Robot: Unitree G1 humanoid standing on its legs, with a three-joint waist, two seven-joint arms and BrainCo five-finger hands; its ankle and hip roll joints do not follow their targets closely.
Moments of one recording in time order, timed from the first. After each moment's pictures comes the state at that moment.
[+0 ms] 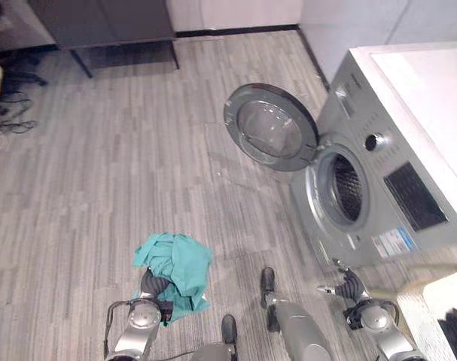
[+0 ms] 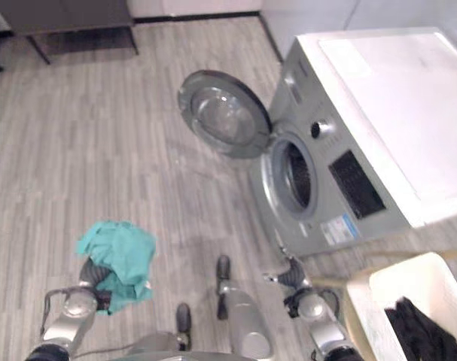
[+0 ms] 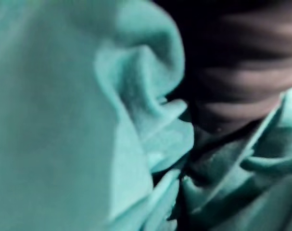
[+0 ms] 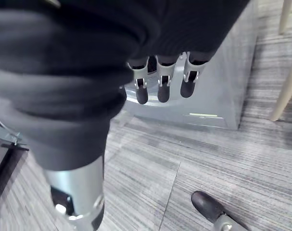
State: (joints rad) left arm 0.05 0.37 -0.12 0.58 -0.10 -0.03 0.15; right arm 0.08 -0.37 0.24 0.50 -0.11 -0.02 -0.13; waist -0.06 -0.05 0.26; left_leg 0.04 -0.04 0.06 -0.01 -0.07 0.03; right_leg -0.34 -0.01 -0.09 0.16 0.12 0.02
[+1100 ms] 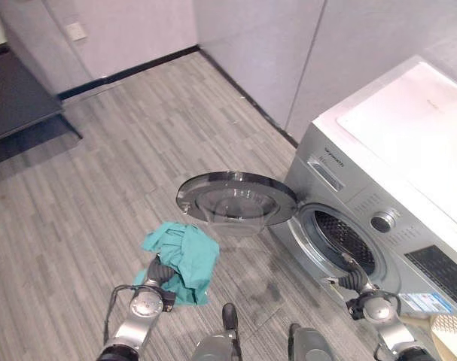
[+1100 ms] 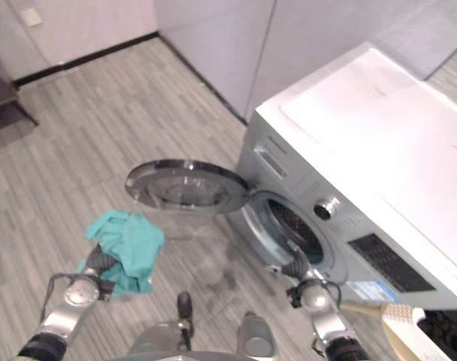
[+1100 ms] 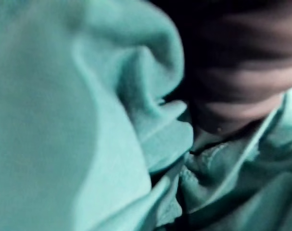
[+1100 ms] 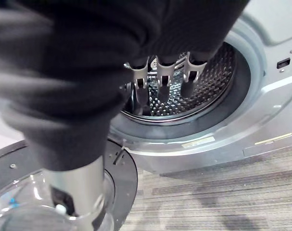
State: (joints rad) left arm 0.01 0.46 -0.19 0.52 -0.06 -0.01 0.10; right arm 0.00 -0.35 0.21 0.53 -0.11 -0.02 -0.12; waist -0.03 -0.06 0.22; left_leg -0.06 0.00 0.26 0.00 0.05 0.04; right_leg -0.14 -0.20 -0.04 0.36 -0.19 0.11
